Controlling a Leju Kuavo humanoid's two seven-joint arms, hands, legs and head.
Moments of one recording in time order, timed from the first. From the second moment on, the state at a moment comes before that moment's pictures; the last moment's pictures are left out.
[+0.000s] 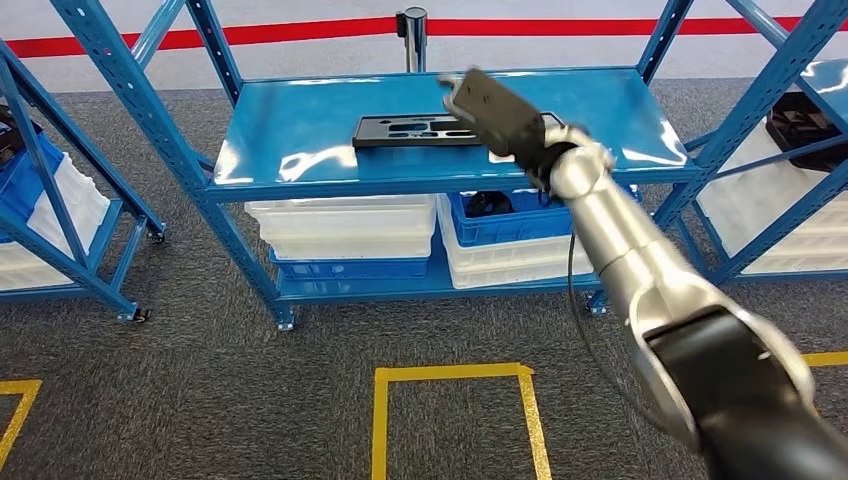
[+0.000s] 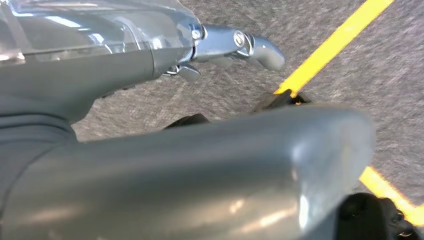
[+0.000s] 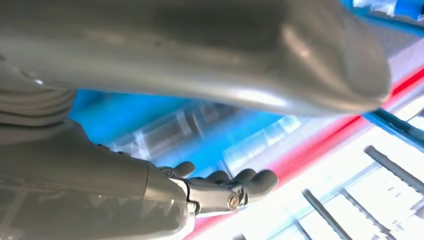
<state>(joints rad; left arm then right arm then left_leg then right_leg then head) -0.09 -0.13 0.45 -0.23 -0.97 -0.09 -0.39 -1.18 0.02 0.59 -0.71 0.09 0.35 -0.18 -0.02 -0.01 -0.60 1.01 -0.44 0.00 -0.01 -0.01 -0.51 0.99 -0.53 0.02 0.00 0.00</state>
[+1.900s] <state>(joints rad) -0.11 -0.16 0.45 -0.21 -1.03 -0.09 -0.36 -1.50 -0.07 1.00 -0.73 0.03 0.36 -0.13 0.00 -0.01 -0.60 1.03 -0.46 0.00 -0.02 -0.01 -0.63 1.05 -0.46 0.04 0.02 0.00</state>
